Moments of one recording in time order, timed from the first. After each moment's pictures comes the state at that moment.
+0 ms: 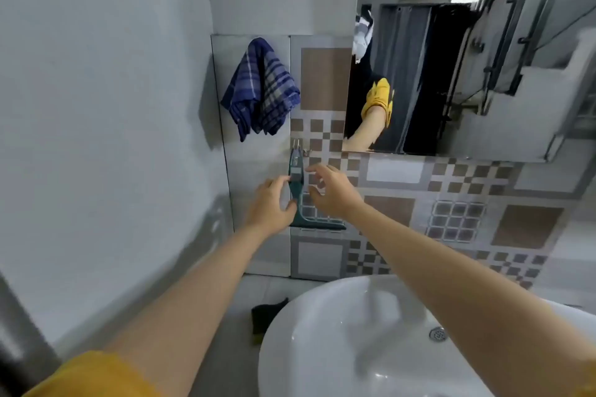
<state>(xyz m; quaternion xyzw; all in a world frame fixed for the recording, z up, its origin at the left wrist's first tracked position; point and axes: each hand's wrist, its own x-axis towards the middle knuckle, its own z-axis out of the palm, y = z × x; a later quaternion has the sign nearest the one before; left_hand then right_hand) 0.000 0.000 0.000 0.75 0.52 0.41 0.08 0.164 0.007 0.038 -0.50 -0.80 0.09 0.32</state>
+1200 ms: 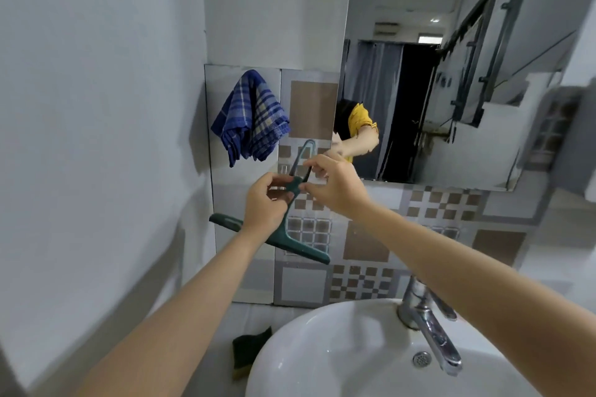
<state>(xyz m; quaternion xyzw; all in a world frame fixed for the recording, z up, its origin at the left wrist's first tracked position) 0.024 -0.021 0.061 0.63 0.40 0.62 0.25 0.180 -0.011 0.103 -0.43 -0.80 -0.05 0.42</state>
